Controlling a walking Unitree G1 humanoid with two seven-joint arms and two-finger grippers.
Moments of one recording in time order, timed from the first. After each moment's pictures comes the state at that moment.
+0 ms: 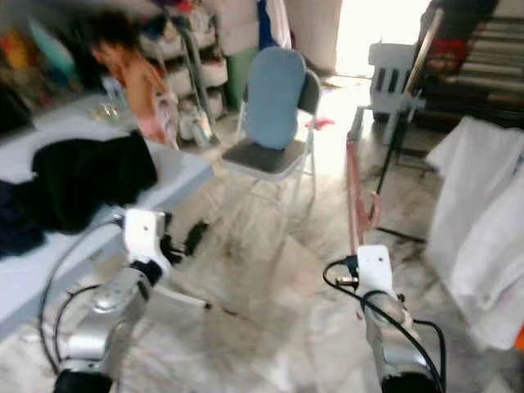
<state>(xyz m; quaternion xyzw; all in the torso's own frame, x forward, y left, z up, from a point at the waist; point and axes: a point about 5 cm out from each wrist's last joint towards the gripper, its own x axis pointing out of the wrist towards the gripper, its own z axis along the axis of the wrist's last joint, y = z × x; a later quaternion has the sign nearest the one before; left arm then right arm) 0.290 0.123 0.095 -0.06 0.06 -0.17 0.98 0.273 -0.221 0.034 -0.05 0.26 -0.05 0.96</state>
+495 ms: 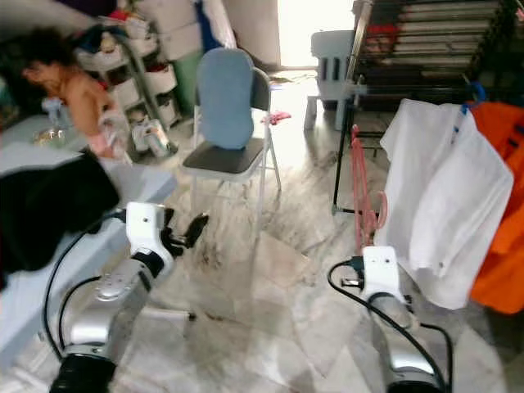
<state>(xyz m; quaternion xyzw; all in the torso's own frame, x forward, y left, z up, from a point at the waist) 0.305 0.122 0.099 -0.07 0.06 -0.16 0.98 0.268 -0.230 0.042 -0.07 0.25 -0.06 0.96</state>
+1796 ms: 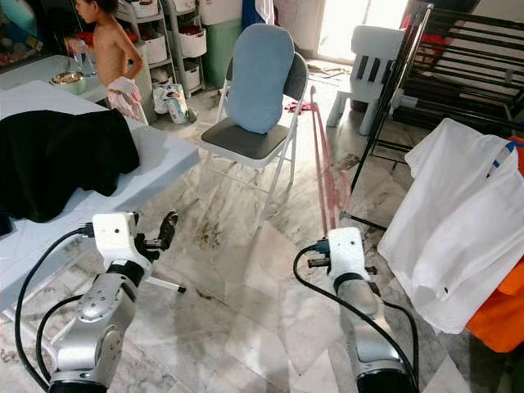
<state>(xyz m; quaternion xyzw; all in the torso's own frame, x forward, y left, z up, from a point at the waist) 0.281 0.150 0.095 -0.07 0.03 -0.04 1.00 0.290 -0.177 0.060 -0.07 0.15 0.01 0.99</state>
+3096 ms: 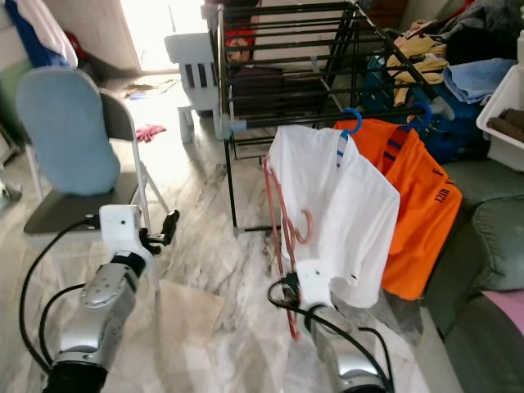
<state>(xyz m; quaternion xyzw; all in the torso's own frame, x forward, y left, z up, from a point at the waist) 0.298 0.148 0.093 -0.04 0.05 -0.04 1.00 0.257 -0.138 0.015 0.01 0.33 0.12 0.93</state>
